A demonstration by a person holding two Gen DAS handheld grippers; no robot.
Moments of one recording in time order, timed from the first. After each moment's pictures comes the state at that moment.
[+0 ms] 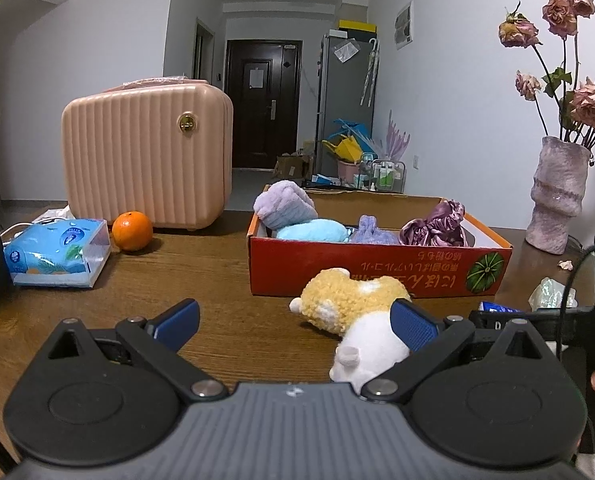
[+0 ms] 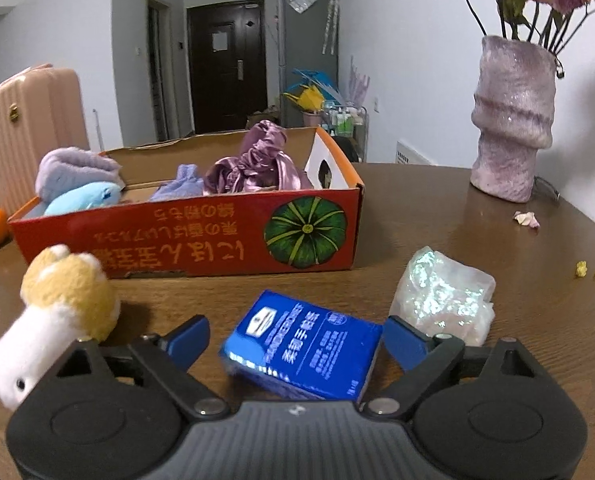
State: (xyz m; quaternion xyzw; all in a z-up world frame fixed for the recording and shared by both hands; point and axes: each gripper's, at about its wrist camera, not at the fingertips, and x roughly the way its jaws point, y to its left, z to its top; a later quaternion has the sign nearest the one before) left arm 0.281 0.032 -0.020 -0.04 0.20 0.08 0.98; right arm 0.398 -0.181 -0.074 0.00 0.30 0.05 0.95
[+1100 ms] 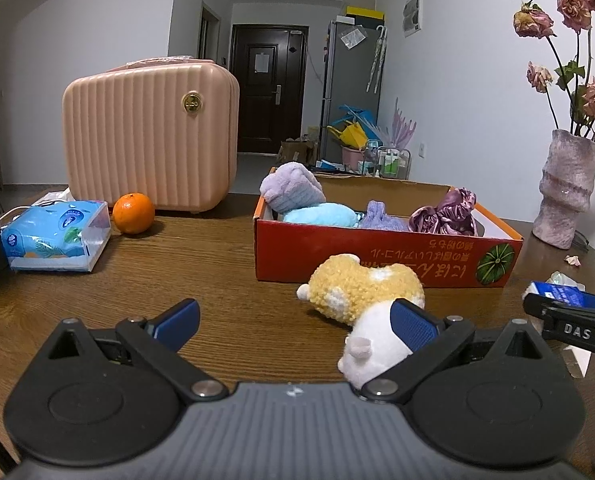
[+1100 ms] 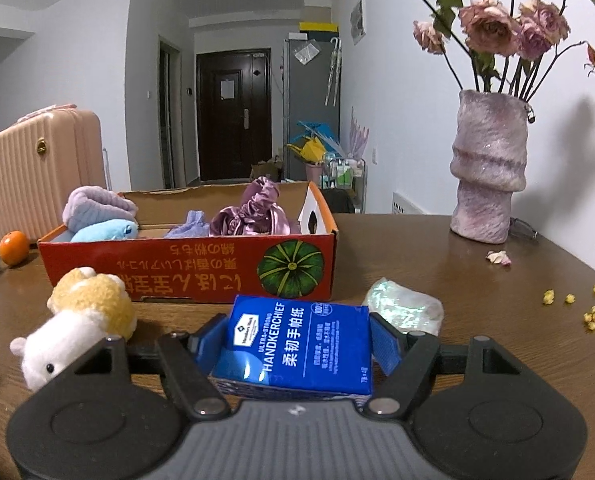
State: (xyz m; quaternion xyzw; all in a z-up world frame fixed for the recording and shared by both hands) left arm 0.289 0.039 -0.028 -0.05 0.22 0.08 0.97; right arm 0.351 -0.200 -0.057 -0.01 0.22 0.06 0.97
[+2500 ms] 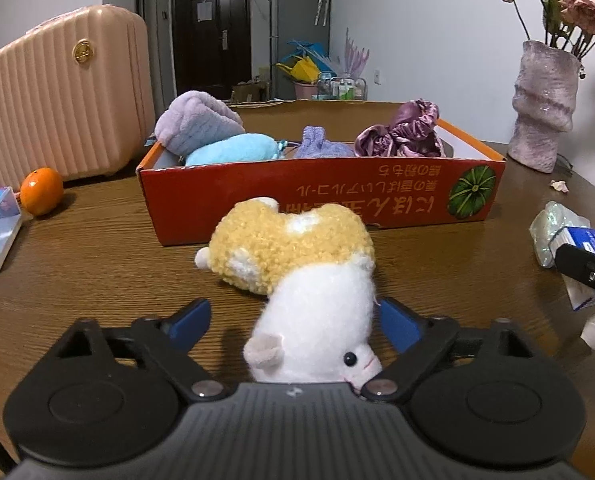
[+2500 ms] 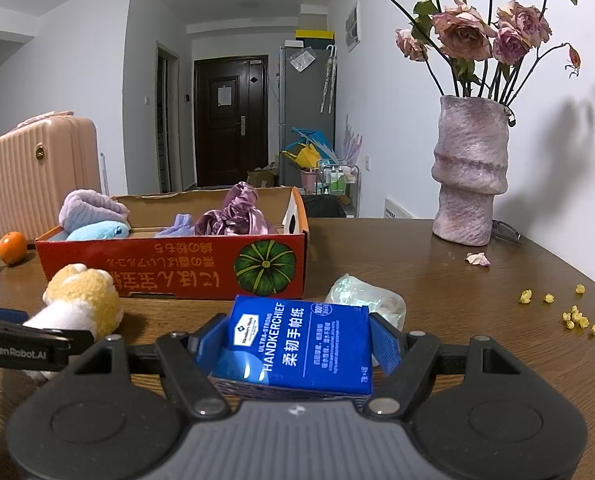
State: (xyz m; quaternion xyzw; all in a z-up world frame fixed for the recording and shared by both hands) left arm 0.361 -0.002 -0.063 0.00 0.32 0.01 0.95; right arm 0.334 -0.222 -0.056 -0.01 0.21 0.05 0.98
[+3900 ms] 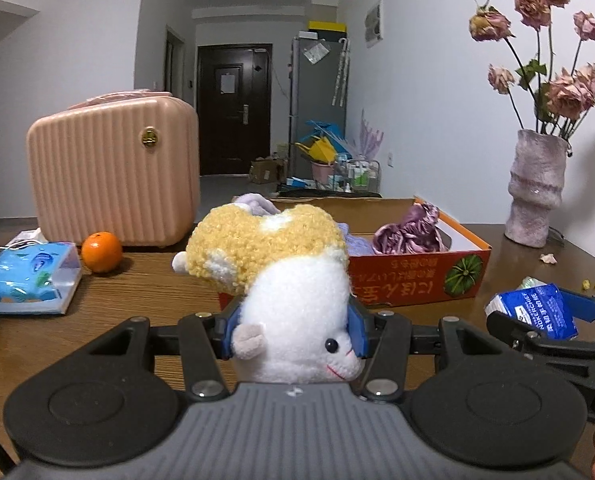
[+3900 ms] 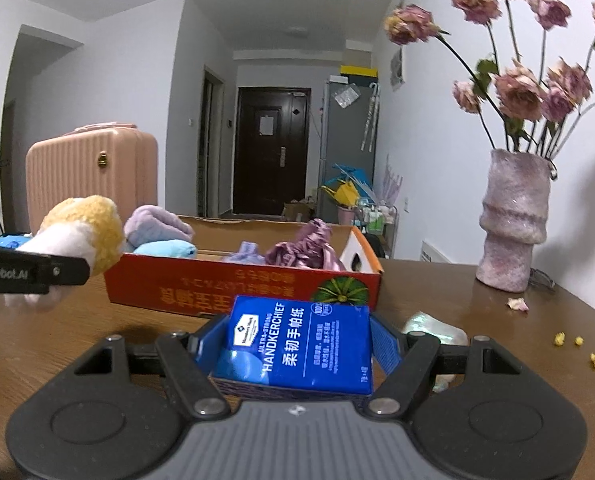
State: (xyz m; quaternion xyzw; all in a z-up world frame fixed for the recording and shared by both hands) left arm 0.295 0.020 -0.011 -0.02 0.19 0.04 0.98; right arm 0.304 -0.176 -0.046 -0.04 0.15 0.11 0.98
